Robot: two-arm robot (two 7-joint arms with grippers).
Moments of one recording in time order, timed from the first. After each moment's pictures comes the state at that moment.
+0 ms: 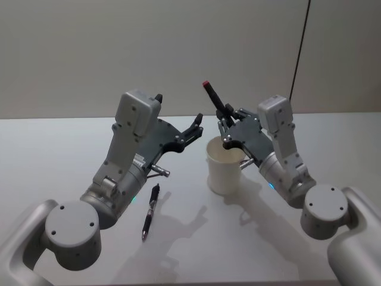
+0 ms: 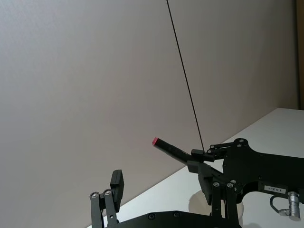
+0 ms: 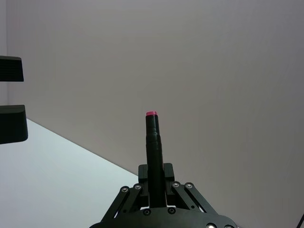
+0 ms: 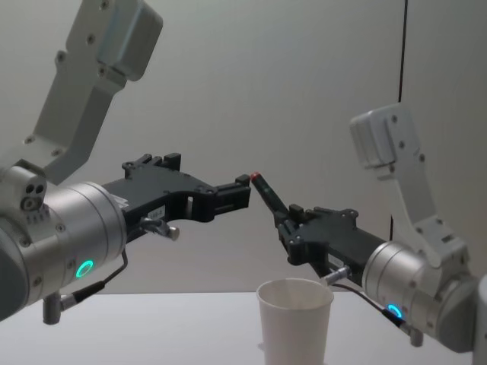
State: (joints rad) left arm -0.24 0.38 0.45 -1.63 -0.20 0.01 -0.01; right arm 0.47 -0.02 -0.30 -0.95 -0.07 -0.36 0.25
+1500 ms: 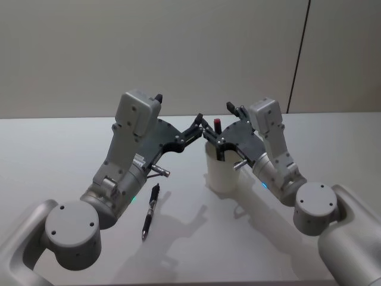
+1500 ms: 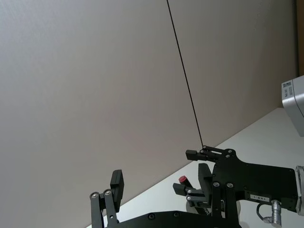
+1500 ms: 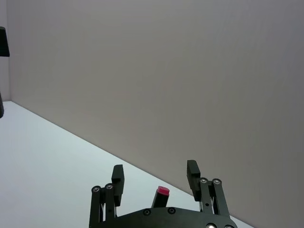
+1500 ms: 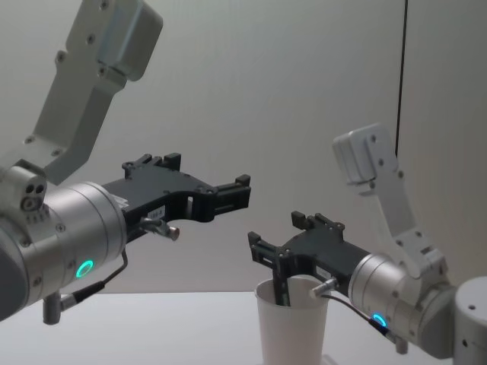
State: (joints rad) left arm -0.24 0.38 0.45 -1.63 -0.20 0.01 -0.01; right arm 0.56 -0.05 -0.30 -0.76 -0.07 -0.43 0.26
